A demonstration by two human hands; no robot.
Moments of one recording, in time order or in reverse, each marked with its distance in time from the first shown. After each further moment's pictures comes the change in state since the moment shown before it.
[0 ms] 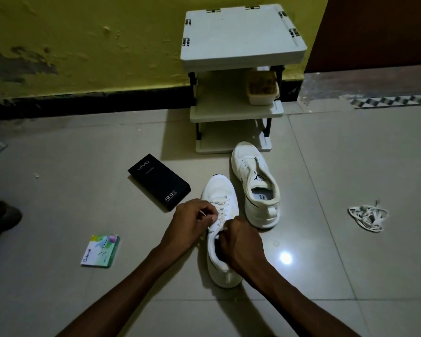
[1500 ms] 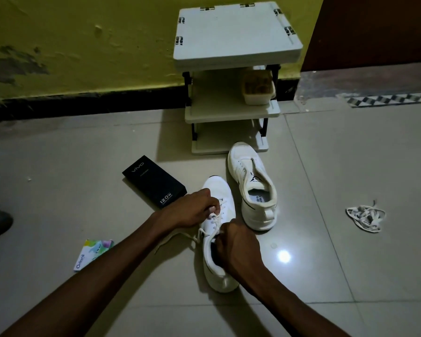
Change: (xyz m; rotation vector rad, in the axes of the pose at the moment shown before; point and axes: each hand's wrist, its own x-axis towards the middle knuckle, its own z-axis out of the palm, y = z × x) left_hand 0.060 0.015 -0.016 0.538 -0.629 0.121; right_hand 0.005 0.009 0.006 0.077 -0.102 0.010
